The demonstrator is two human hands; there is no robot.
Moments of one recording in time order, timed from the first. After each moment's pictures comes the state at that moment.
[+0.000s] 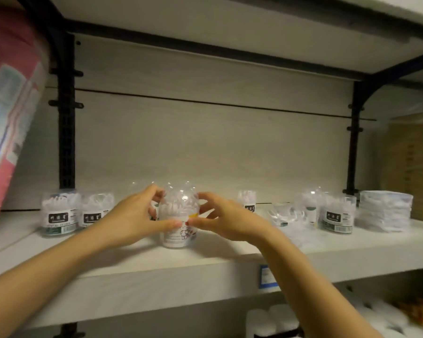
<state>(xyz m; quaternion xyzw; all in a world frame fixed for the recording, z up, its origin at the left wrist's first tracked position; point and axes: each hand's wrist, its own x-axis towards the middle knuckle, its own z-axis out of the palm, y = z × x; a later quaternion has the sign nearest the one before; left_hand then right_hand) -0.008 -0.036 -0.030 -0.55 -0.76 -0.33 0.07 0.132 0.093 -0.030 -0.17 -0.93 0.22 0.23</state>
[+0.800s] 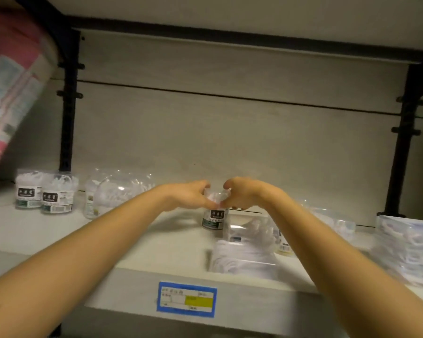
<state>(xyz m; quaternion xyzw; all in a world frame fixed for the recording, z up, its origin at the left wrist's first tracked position) 0.061 0.155 -0.011 -0.47 -0.81 -0.32 -0.09 0.153 0.254 0.016 -0.22 -0.97 0.05 0.08</state>
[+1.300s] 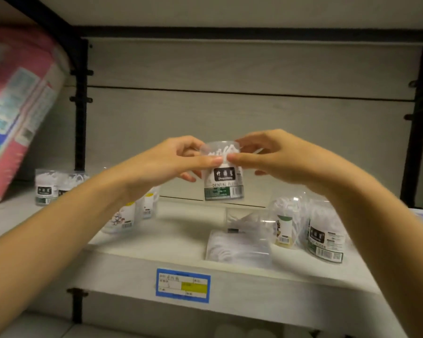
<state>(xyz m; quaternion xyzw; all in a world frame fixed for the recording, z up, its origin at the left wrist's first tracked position) 0.133 0.078 0.026 -0.50 -0.70 -0.50 0.00 0.256 0.225 0.050 -0.04 -0.94 0.18 0.28</state>
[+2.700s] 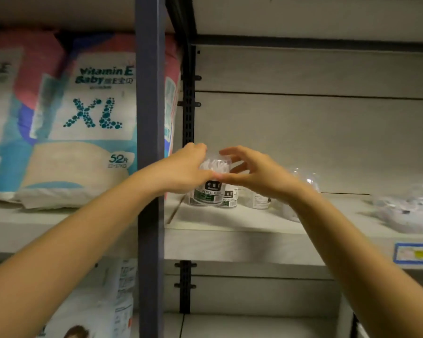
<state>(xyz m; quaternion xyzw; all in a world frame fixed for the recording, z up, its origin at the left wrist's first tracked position) -0.059 -0.199 0.020 -0.50 -0.82 -0.24 0.12 0.030 -0.062 0.007 -0.04 -0.92 0.22 0.32</state>
